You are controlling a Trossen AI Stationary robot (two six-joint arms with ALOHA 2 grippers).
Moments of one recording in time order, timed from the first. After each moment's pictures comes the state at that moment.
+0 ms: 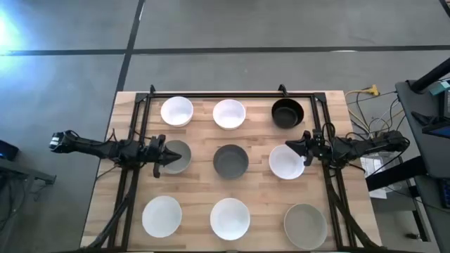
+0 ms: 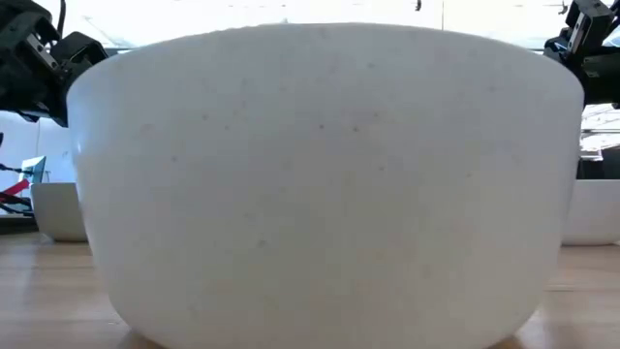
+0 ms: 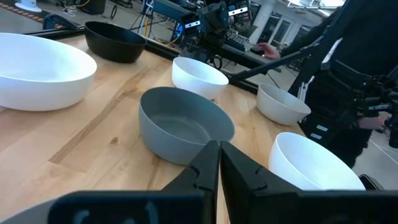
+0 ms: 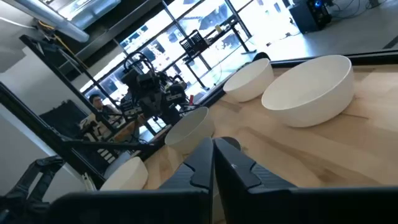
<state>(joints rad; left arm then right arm) -0.17 0.24 0.00 0.04 -0.18 -0.41 0.24 0.06 0.01 0.06 0.49 0.63</state>
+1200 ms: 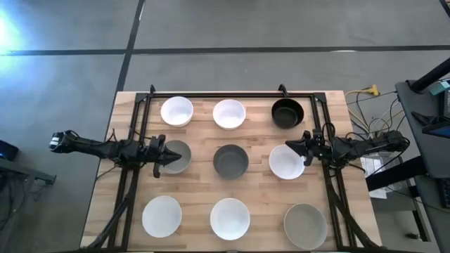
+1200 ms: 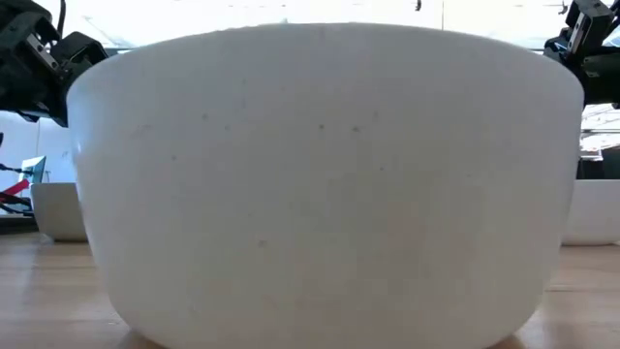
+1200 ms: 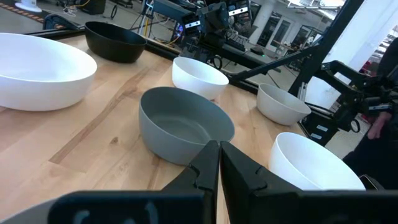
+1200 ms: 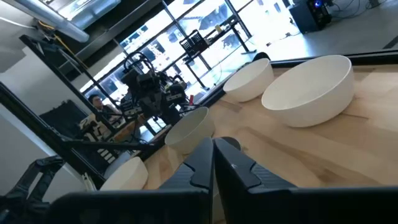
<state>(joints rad) -0.17 0.24 0.00 0.04 -0.18 -0.41 0.24 0.06 0.01 0.06 0.49 0.63</state>
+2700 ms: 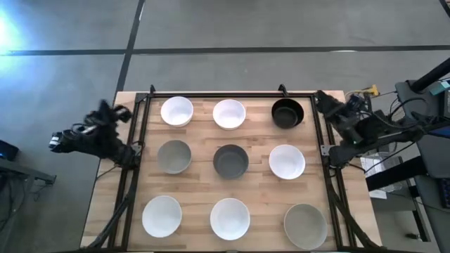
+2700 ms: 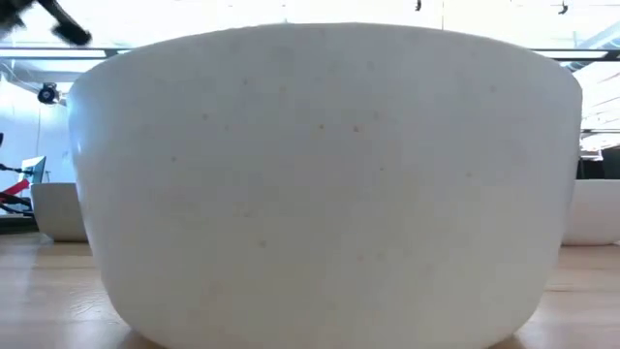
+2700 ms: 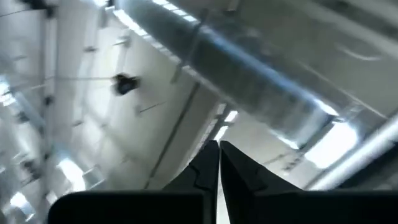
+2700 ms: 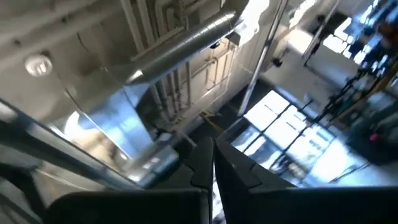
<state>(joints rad) -0.17 0.24 0.09 1.55 -0.45 -0.33 0.24 0.67 0.67 0.81 0.66 0.29</state>
